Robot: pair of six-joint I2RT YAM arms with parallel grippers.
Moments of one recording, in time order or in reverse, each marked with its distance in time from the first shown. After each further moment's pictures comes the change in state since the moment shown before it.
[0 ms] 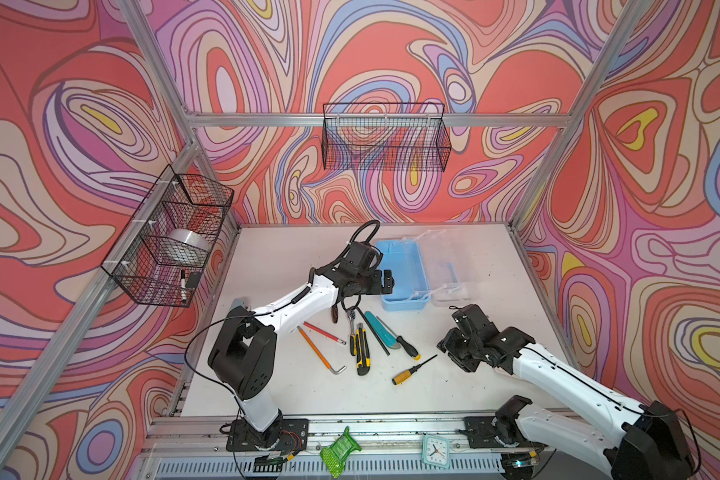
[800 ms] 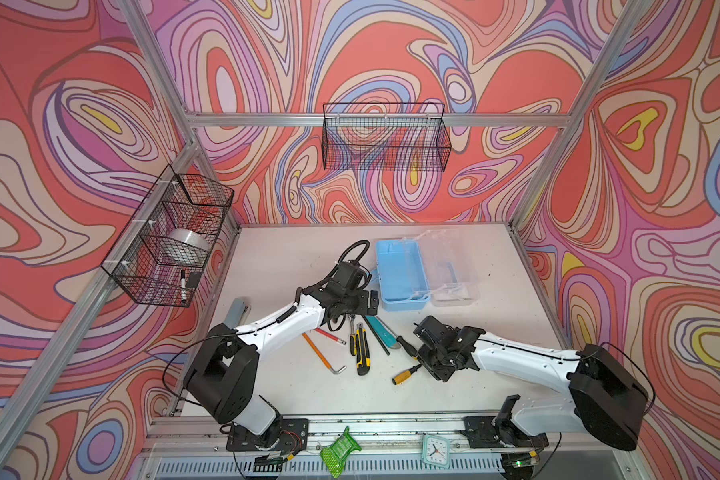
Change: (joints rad) left arm 0.000 -0.154 -0.256 0.040 -0.064 0.068; right arm 0.236 0.314 0.052 0.104 0.070 0.369
